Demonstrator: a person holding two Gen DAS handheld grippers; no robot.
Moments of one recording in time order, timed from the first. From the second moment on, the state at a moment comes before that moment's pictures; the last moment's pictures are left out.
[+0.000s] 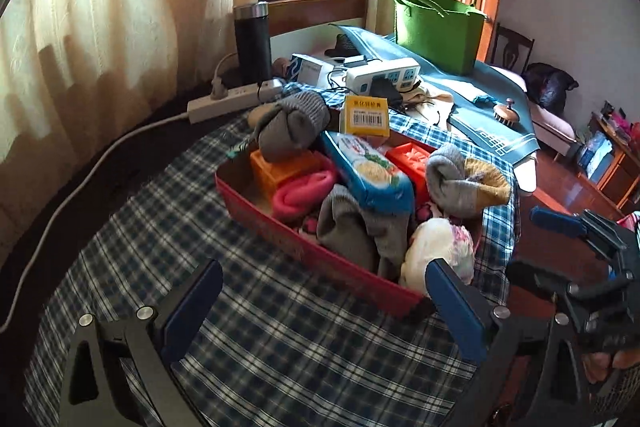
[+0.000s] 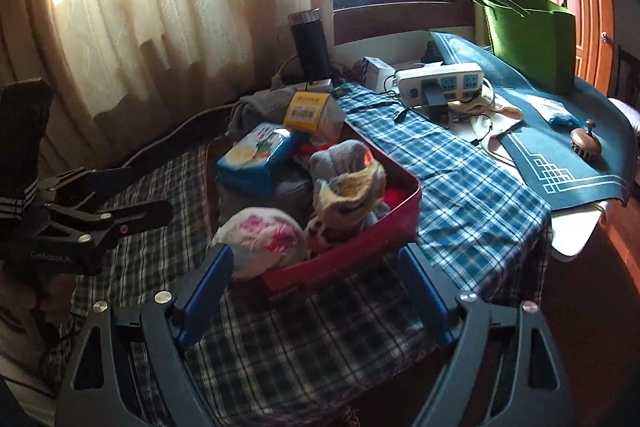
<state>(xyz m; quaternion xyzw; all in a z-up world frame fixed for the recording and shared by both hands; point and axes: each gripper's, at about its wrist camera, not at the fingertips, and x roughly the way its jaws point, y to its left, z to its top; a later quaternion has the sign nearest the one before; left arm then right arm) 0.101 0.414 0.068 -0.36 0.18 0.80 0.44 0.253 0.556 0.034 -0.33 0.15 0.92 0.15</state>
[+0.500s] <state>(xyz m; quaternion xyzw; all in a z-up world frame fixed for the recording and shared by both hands) 0.123 0.402 0.069 -0.35 0.18 0.82 0.41 0.255 0.529 0.037 -0.33 0.12 0.92 0.18</state>
